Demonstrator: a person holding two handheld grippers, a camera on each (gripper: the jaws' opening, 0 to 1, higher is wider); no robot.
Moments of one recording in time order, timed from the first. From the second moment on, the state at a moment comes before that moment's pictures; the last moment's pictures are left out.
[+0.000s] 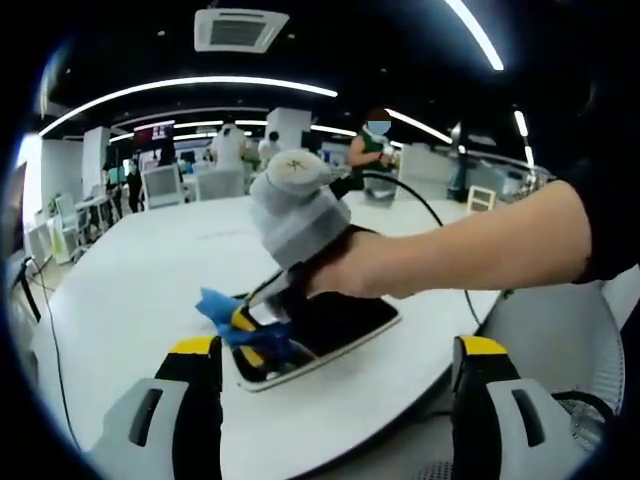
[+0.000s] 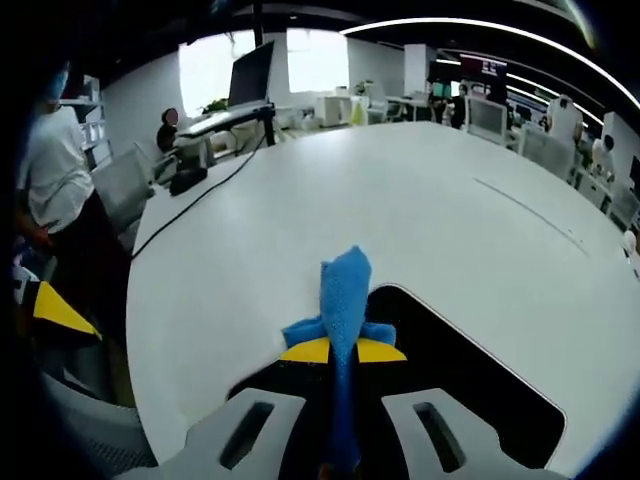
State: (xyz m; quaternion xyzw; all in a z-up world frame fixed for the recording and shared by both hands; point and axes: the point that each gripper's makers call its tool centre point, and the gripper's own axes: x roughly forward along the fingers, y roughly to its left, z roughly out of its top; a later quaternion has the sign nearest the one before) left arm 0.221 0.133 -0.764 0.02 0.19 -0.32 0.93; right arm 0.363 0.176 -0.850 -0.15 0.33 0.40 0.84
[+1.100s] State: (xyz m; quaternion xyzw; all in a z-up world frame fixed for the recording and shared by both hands) left arm 0.220 0.133 -0.767 0.02 0.20 -0.33 0.92; right arm 0.360 0.176 -0.850 -0.15 0.32 0.40 0.85
